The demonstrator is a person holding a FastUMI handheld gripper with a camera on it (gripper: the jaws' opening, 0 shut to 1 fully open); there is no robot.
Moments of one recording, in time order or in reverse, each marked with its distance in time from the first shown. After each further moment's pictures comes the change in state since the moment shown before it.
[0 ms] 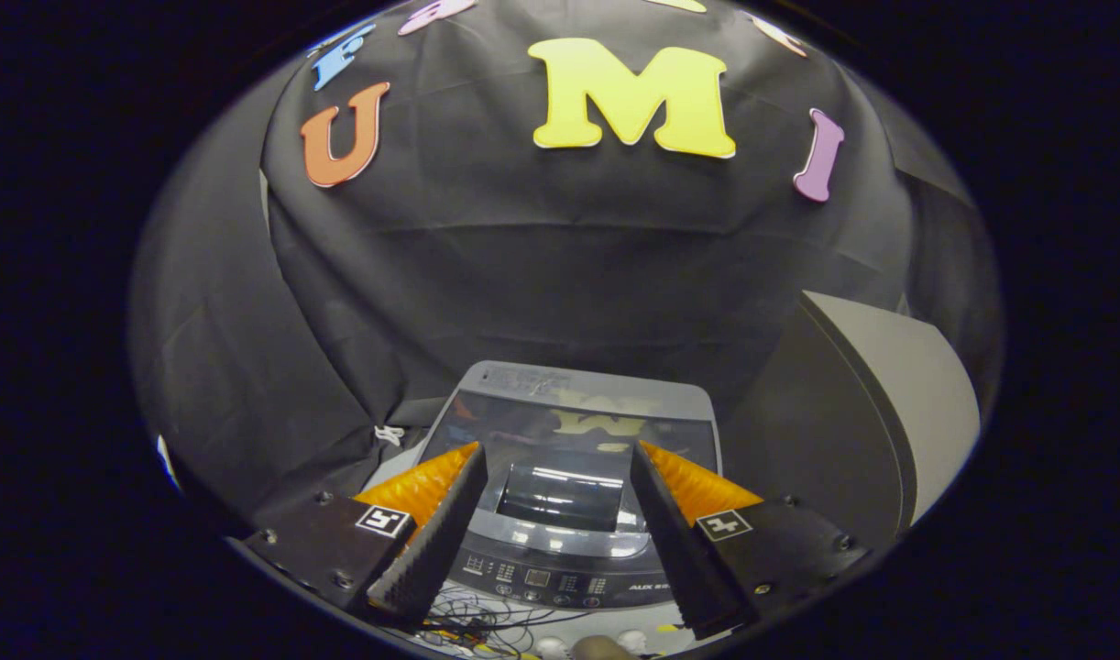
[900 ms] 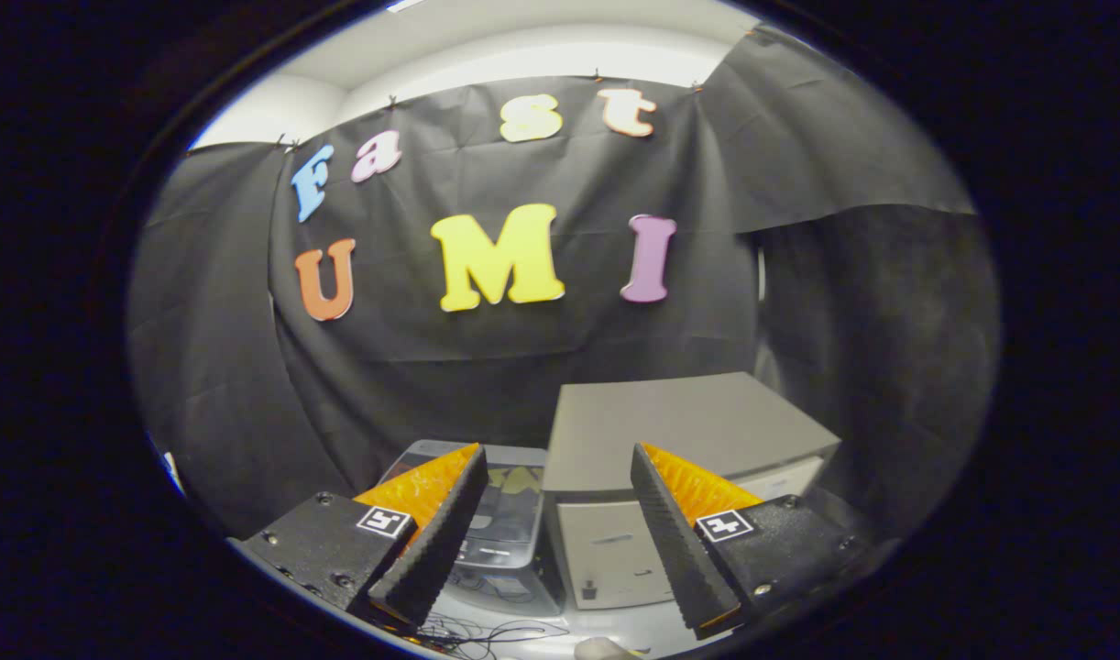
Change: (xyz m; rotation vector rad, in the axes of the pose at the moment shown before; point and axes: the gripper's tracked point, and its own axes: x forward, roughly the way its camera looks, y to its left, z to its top) arm -0.316 -0.255 -0.045 0.123 -0.439 -0.109
